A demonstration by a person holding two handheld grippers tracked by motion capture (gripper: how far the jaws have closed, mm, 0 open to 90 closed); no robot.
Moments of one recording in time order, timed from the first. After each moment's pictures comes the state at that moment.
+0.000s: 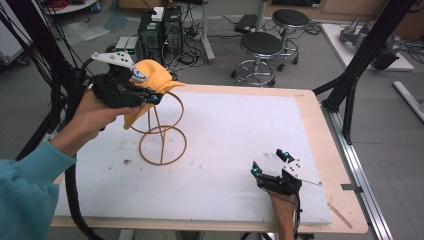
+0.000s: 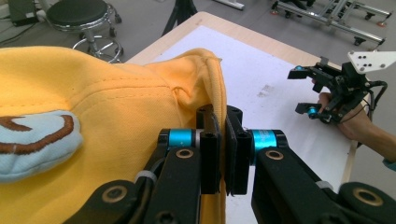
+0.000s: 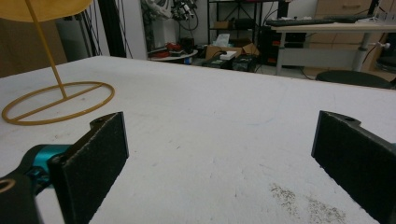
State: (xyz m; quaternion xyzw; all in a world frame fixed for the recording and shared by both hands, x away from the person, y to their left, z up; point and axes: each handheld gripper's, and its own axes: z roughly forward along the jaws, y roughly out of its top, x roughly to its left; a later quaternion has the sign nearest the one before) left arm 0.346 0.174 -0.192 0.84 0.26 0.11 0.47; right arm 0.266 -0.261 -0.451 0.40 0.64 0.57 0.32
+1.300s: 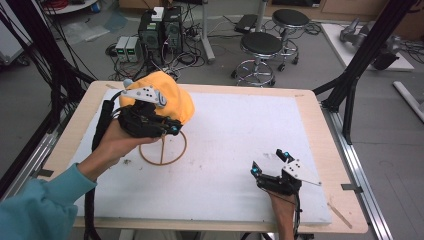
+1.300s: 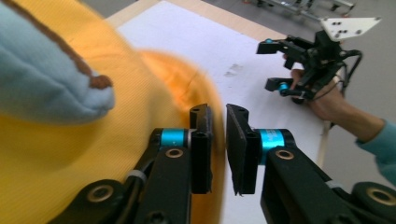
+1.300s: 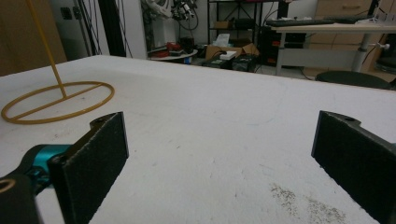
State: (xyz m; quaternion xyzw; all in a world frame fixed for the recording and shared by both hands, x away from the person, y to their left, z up) left arm 0.328 0.141 -0.255 0.85 0.24 0.06 0.46; right arm 0.266 -0.260 -0.451 0.40 0.64 0.57 0.32
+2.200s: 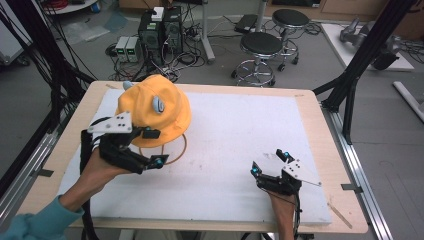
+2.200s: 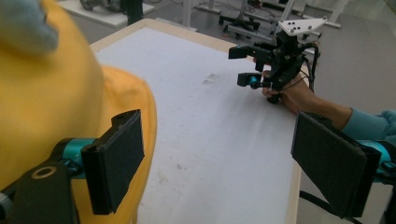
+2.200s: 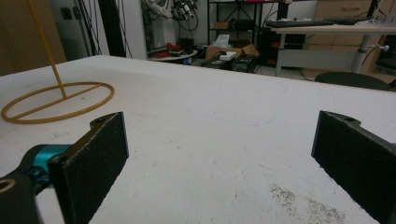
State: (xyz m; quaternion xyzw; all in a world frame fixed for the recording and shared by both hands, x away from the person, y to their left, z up) left arm 0.275 0.192 -0.297 0.80 0.21 0.08 0.56; right arm 0.265 -0.260 -0.451 0.40 0.64 0.57 0.32
